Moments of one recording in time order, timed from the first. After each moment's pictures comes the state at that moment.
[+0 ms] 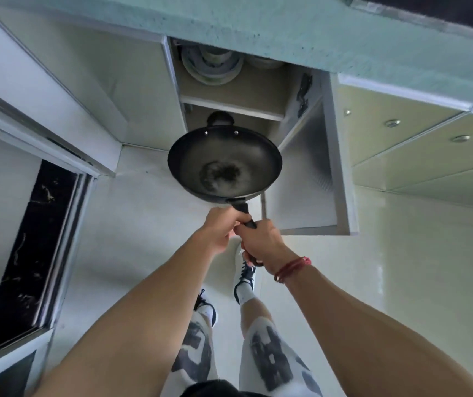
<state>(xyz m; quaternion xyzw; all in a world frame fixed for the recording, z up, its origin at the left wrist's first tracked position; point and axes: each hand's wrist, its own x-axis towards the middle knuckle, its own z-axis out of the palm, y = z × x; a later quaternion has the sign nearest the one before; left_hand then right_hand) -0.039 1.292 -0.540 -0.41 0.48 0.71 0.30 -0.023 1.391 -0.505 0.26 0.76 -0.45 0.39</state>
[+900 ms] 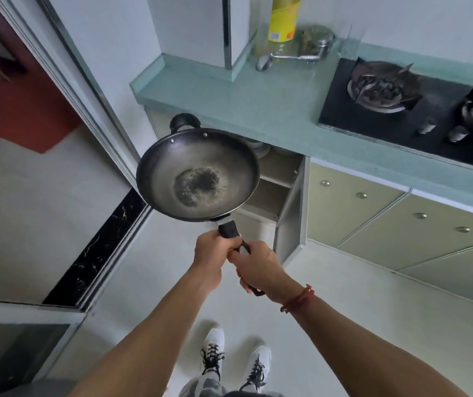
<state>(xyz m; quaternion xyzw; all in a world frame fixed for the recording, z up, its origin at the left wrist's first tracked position) 0.122 1.366 -0.308 -0.40 0.55 0.73 0.03 0.098 1.478 -0.284 -0.04 0.80 -0.46 0.39</state>
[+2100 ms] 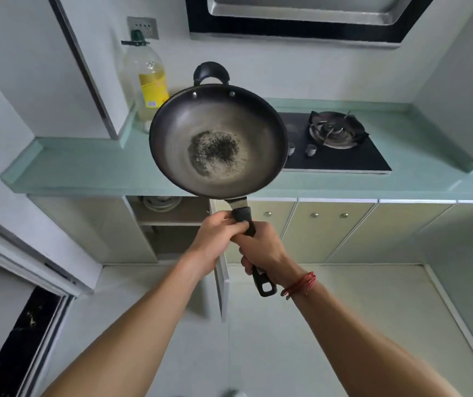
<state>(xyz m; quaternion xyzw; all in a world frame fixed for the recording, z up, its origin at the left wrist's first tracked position) -0.005 1.490 -0.213 -0.08 0.66 0.73 0.15 0.021 1.605 -0.186 0.08 0.81 -0.56 0.16</state>
